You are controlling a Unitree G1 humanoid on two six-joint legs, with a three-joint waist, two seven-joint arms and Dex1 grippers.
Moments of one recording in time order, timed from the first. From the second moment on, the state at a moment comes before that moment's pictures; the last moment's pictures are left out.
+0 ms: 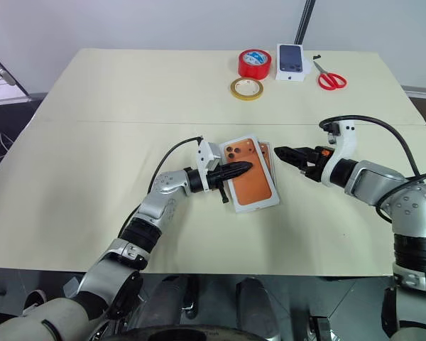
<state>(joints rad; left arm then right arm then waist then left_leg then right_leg) -0.64 0.02 -0.20 0.53 -0.21 -0.05 -0.92 -0.38 -0.79 -0.23 -0.11 1.06 0.96 0.30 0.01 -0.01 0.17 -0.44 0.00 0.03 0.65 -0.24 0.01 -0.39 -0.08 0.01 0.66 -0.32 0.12</state>
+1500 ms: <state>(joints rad) -0.69 0.04 -0.21 0.64 -0.07 -0.11 -0.78 -0.29 -0.67 0.00 -0.08 0.22 0.50 0.51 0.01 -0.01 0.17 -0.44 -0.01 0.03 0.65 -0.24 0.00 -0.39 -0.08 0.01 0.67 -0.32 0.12</state>
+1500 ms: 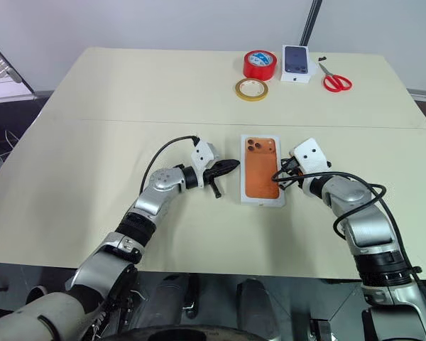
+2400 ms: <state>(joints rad) -0.69 0.03 -0.18 0.62 -0.09 -0.04 -0.76 -0.39 -0.61 0.00 0.08 0.04 0.39 0.47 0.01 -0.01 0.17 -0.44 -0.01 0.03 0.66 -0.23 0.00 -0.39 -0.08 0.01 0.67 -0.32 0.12</state>
